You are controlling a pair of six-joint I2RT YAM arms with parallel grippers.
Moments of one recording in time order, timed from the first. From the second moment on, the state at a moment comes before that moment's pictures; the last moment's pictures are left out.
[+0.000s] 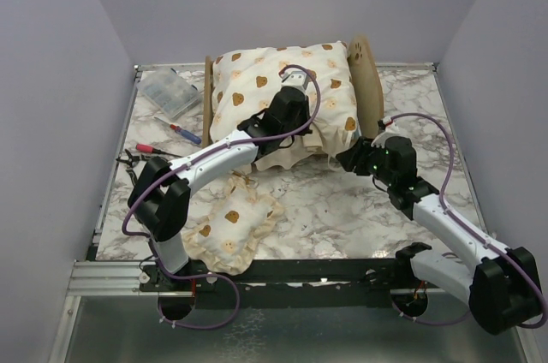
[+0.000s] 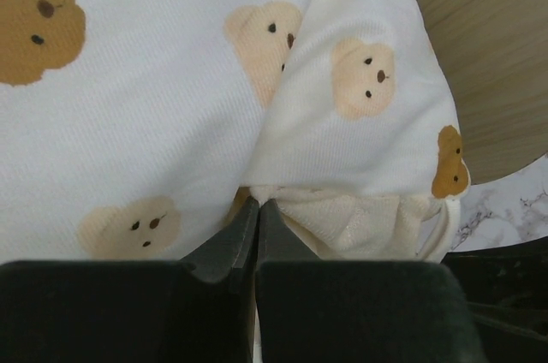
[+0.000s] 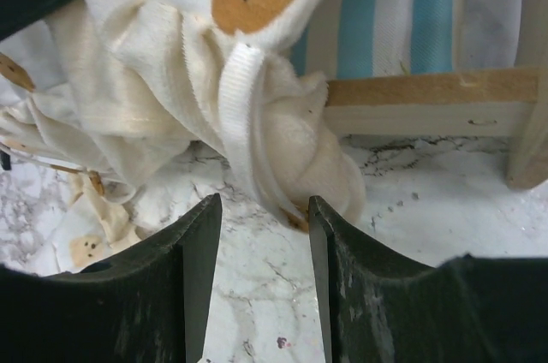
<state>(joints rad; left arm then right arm) -0.78 1.74 1.39 -0.11 -0.18 -0.49 0.33 1.01 0.51 0.08 -0.15 0.49</state>
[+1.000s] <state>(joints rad) -0.73 1.74 1.37 -0.07 -0.22 -0.47 0.33 1.02 1.16 -0.35 -0.25 0.47</state>
